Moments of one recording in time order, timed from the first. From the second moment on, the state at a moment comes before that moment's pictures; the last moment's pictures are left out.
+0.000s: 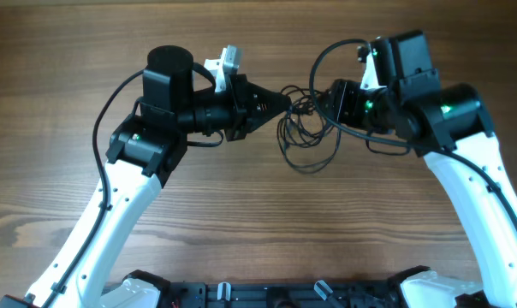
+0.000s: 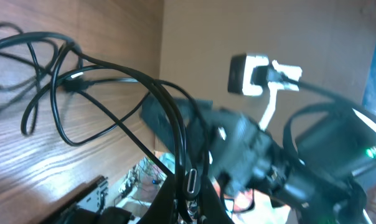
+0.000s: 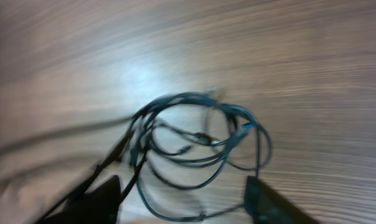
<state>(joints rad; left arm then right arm) -0.36 1.33 1.17 -0.25 0.94 -1.23 0.34 1.44 1.54 -1.10 -0.15 0.54</state>
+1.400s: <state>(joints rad) -0.32 1.32 1.18 -0.89 0.26 -1.01 0.33 1.21 1.66 -0.22 -0.59 0.87</state>
